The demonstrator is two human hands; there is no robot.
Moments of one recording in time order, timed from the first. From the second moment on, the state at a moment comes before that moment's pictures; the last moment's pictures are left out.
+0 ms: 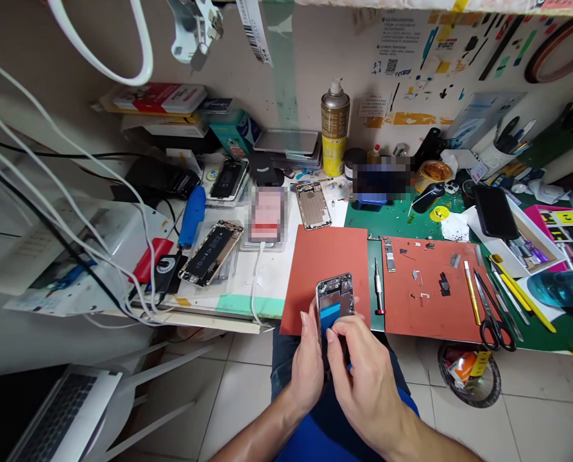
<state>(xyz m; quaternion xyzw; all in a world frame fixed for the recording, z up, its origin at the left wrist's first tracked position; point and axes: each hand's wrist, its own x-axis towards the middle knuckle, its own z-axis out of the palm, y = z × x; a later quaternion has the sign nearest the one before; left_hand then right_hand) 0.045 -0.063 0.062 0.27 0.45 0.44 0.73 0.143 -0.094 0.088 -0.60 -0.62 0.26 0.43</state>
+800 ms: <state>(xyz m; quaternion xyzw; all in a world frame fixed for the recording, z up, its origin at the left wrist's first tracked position) 0.046 -0.062 0.060 0.15 0.44 0.44 0.77 0.161 -0.086 0.094 -0.60 -0.56 0.27 0.50</state>
